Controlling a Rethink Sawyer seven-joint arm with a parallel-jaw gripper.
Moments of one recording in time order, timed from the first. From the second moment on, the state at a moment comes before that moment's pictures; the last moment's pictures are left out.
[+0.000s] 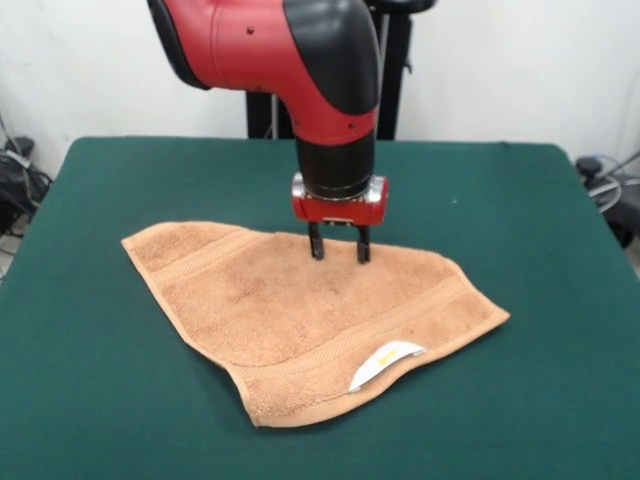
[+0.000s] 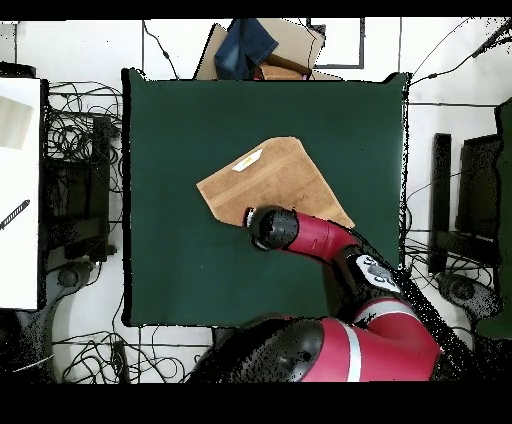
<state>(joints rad) -0.43 -0.44 0.14 1.77 -0.09 0.32 1.65</state>
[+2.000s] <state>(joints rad) -0.42 -0.51 0.15 1.76 -0.01 0.53 1.65</state>
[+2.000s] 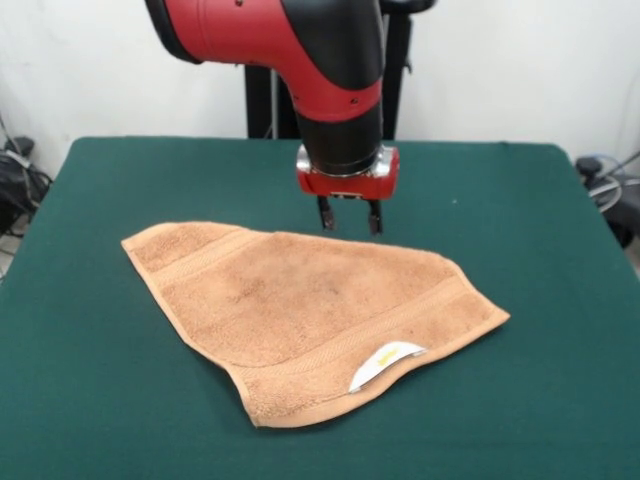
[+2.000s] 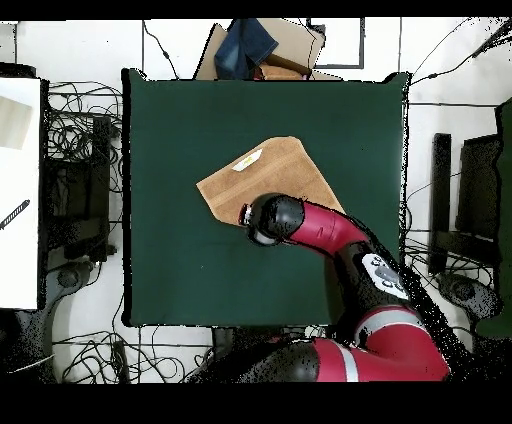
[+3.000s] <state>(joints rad) -0.33 -0.51 0.14 1.67 0.10 0.66 1.65</state>
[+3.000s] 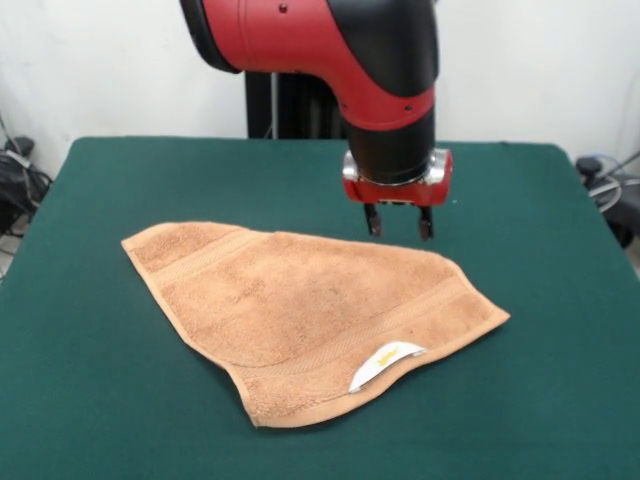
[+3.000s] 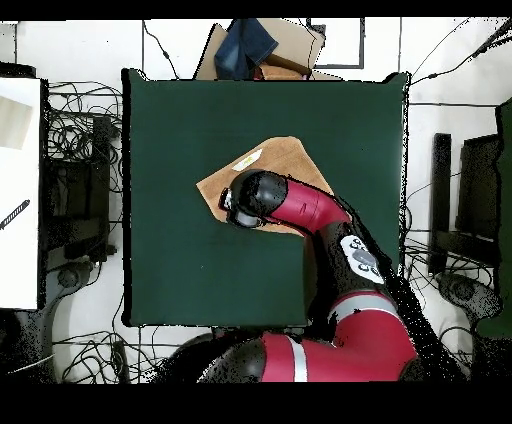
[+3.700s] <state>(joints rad) -0.36 -0.47 0.14 1.65 0.14 0.66 1.65</state>
